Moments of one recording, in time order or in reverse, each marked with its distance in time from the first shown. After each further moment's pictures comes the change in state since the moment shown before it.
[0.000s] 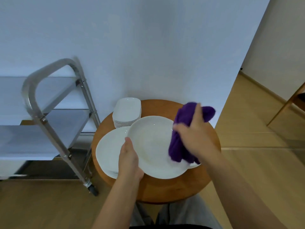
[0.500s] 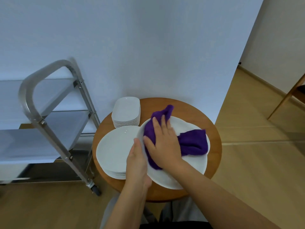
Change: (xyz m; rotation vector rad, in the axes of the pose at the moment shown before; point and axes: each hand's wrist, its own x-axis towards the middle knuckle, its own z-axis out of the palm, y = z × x) left_hand -0.009 -0.017 0.008 -0.092 -0.116 -0.005; right_hand 0.009 0.037 0.088 -0.583 -0.015 -0.356
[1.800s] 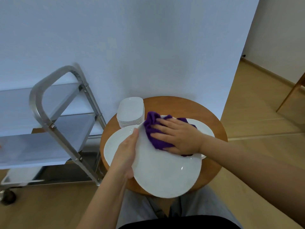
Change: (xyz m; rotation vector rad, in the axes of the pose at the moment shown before) left_hand 0.019 0.035 -0.042 0.179 -0.274 0.027; right_hand 0.020 0.049 -0.050 -0.416 -0.048 -0.961
